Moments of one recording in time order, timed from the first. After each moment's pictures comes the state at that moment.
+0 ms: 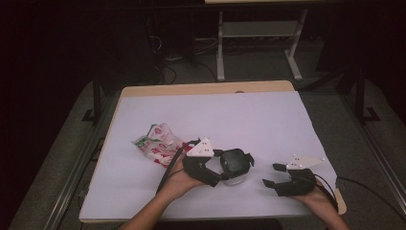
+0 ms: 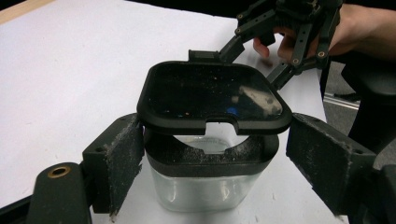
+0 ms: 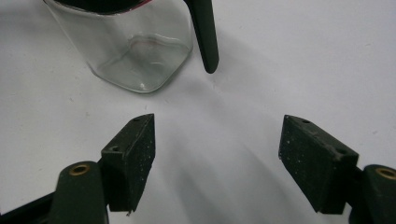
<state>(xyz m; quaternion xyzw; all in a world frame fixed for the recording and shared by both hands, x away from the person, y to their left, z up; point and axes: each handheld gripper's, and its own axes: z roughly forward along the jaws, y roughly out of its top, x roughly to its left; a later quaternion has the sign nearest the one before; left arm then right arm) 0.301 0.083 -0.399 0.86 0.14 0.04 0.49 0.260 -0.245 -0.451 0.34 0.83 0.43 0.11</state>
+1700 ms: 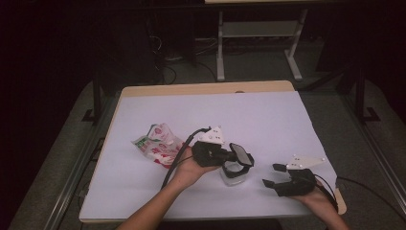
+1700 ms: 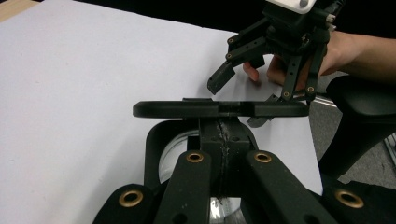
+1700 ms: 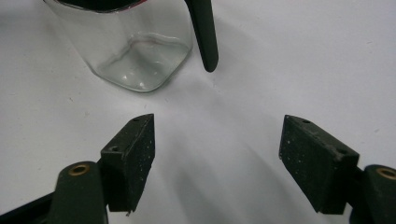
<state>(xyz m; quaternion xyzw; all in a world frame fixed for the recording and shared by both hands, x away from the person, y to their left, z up) 0.322 0.055 -0.372 0.87 0.12 0.00 0.48 0.261 -0.246 -0.452 0.34 0.83 0.43 0.11</state>
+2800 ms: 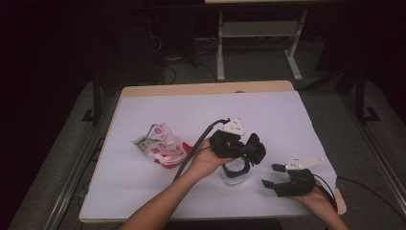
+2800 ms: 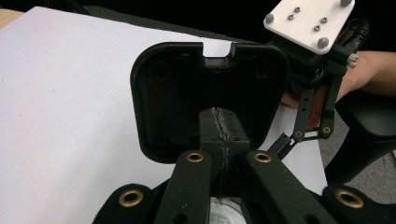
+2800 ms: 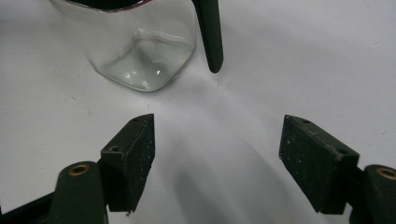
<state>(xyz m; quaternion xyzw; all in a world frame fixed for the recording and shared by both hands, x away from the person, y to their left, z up) 0.337 0.010 -0.360 0.88 0.11 0.00 0.47 0.261 -0.244 -0.453 0.34 0.83 0.43 0.10</state>
